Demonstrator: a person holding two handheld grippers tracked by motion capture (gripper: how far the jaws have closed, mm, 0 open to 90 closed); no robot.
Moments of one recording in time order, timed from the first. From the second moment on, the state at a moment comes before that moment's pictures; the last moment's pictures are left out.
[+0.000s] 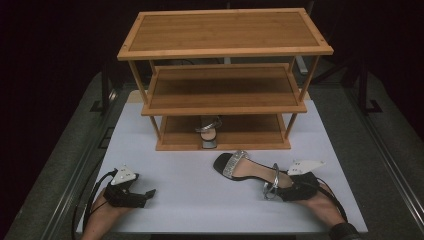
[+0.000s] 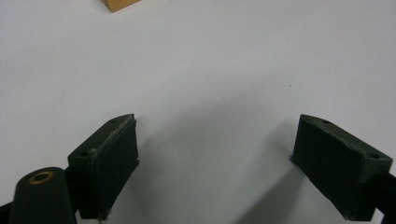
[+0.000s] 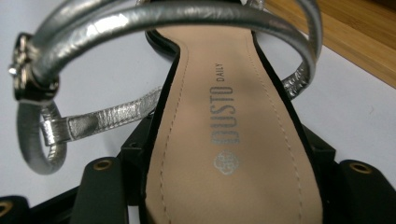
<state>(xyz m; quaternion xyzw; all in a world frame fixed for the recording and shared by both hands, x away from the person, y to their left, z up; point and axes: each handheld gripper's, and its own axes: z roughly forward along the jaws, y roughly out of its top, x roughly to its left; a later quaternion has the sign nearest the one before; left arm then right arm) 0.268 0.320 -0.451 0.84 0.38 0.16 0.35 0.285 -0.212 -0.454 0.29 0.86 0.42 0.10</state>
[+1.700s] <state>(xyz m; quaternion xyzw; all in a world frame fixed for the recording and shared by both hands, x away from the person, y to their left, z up) 0.268 0.320 -0.451 0.84 0.38 0.16 0.35 0.333 -0.200 -0.413 0.41 0.76 0.44 0.25</state>
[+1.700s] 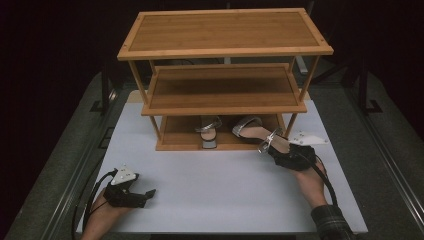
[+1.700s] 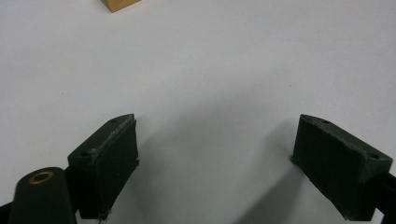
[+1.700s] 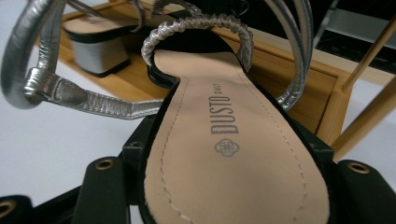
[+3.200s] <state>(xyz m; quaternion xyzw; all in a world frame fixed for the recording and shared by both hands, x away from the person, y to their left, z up) 0.268 0.319 -0.451 0.84 0.38 0.16 0.35 0.434 -0.121 -0.454 0.53 0.68 0.40 0.31</state>
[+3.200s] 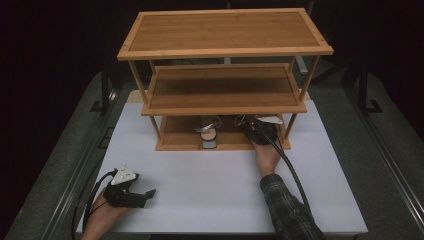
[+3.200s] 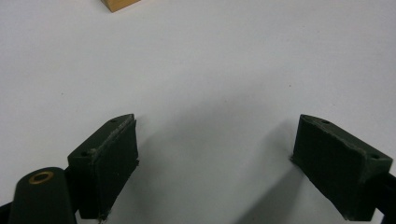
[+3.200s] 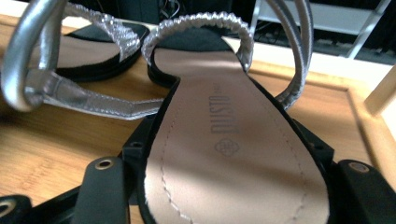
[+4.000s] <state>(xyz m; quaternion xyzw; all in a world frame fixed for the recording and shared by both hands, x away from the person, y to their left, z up) 0.268 0.319 -0.451 0.84 0.38 0.16 0.35 0.411 -0.143 -0.446 0.50 0.74 0.38 0.24</state>
